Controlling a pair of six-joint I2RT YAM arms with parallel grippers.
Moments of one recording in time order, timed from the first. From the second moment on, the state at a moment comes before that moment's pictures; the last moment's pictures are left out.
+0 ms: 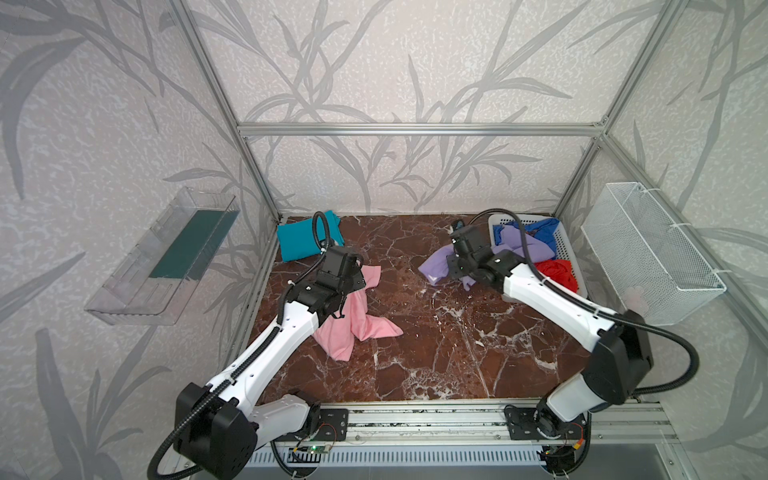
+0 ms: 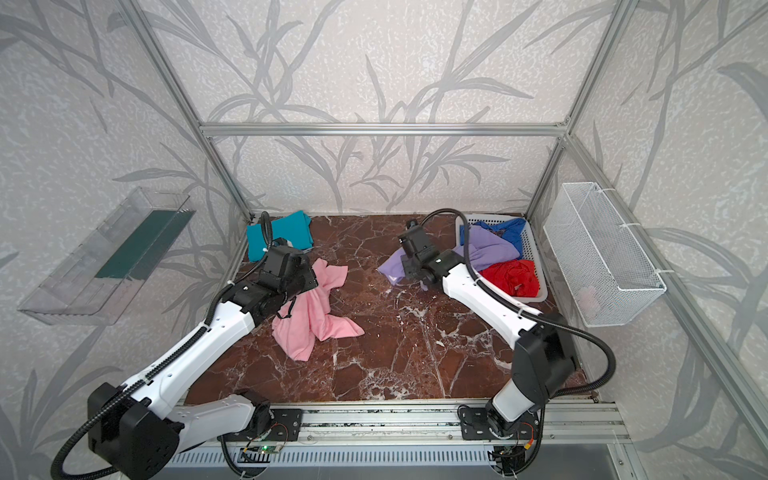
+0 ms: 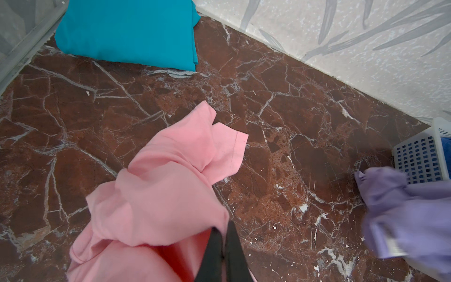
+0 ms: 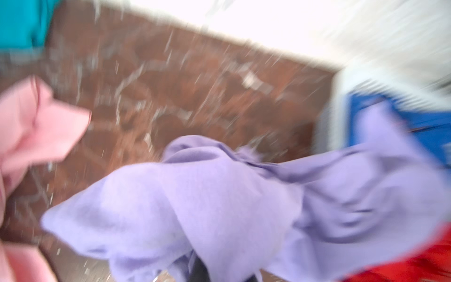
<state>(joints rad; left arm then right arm) -0.40 1.18 0.98 -0.57 -0.27 -0.68 0.59 1.54 1.37 -0.59 0.42 0.20</state>
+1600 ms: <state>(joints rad) -0.40 1.27 0.98 -0.50 -0.17 -0.72 0.30 1.48 1.27 -0.71 0.75 0.10</state>
